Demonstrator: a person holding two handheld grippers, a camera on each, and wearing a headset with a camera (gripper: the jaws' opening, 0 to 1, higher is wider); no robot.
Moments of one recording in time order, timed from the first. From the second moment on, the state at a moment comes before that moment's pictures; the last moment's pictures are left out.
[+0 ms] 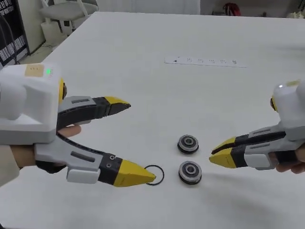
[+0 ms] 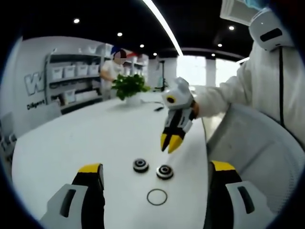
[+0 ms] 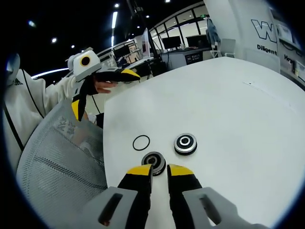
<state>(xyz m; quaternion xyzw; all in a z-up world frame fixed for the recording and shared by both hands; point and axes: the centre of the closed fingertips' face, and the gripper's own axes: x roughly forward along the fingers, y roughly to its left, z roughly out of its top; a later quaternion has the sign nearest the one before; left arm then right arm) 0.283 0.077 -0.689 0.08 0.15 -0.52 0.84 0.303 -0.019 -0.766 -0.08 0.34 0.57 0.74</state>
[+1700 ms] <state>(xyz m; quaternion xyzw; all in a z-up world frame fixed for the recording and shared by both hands) 0.296 -0.002 -0.776 0.11 0.19 -0.58 0.79 0.290 -0.007 -0.810 -0.13 0.33 0.59 0.72</state>
